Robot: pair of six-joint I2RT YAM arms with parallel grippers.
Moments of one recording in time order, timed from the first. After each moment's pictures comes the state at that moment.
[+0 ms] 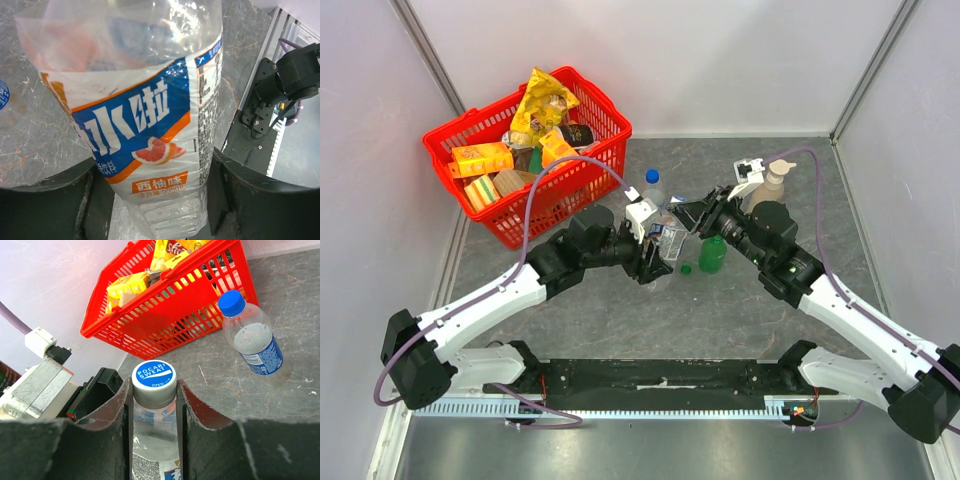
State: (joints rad) left arm -0.83 1.17 0.94 -0.18 0.34 -0.14; right arm 0.69 1.02 0.87 0.12 -0.02 0.67
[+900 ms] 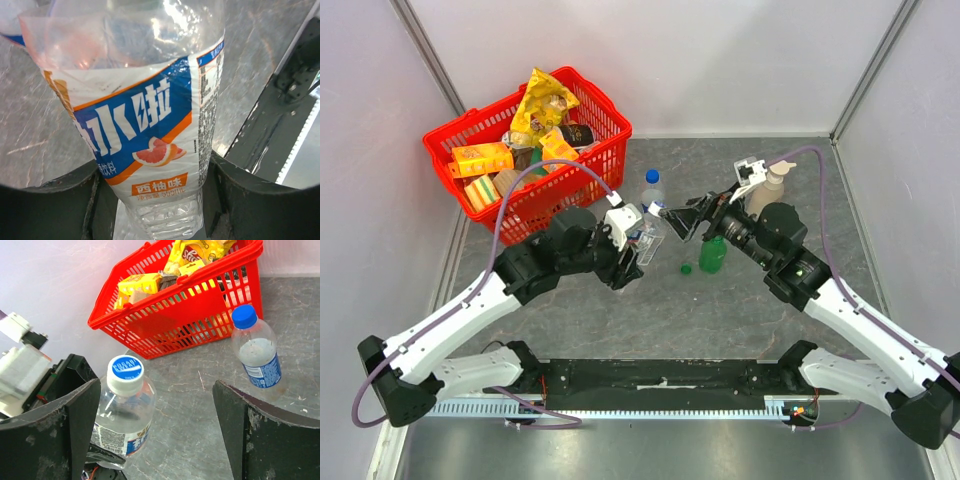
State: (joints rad) left arm -0.84 1.05 1.06 -0.56 0.20 -0.03; right arm 0.70 0.97 0.87 0.13 -0.07 0.56
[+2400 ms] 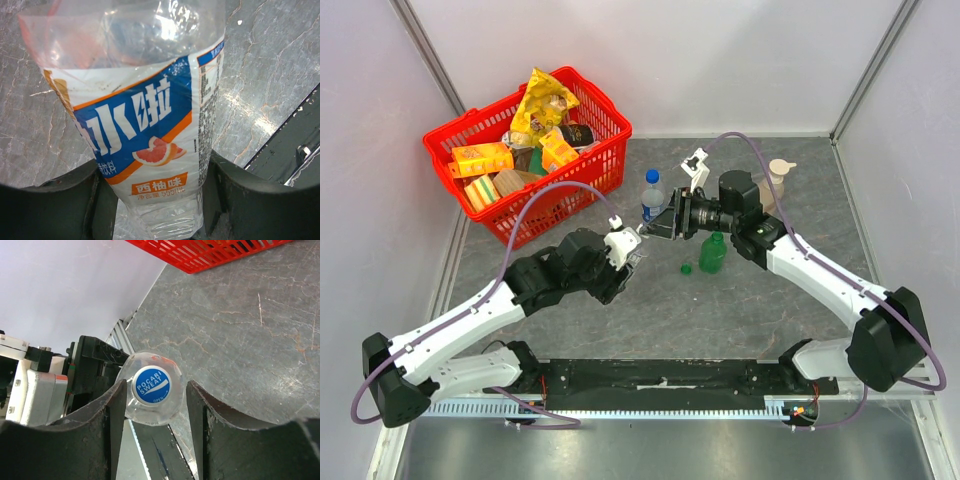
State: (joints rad) left arm -0.89 1.01 0.91 -0.65 -0.05 0.03; right arm 0.58 1.34 1.01 0.05 -0.64 0.66
